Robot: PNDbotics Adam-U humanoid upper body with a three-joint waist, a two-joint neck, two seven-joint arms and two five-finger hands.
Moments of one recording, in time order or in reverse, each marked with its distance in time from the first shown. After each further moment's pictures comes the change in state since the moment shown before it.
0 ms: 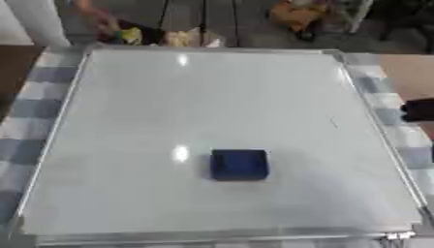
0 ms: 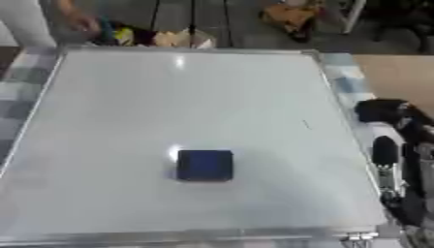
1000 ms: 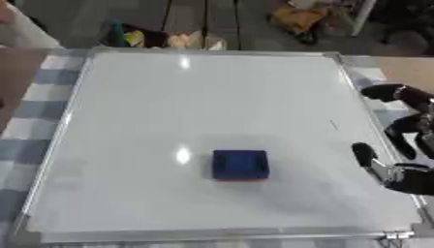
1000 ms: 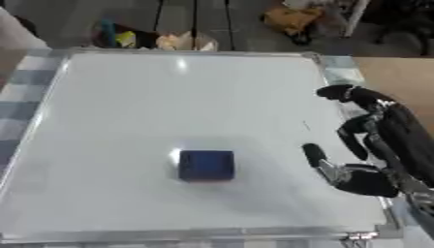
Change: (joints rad) left arm 0.001 0.000 -0.018 0.000 0.012 0.006 -0.007; right arm -0.049 -0.272 0.129 0.000 0.278 0.228 0.032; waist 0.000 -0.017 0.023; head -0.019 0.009
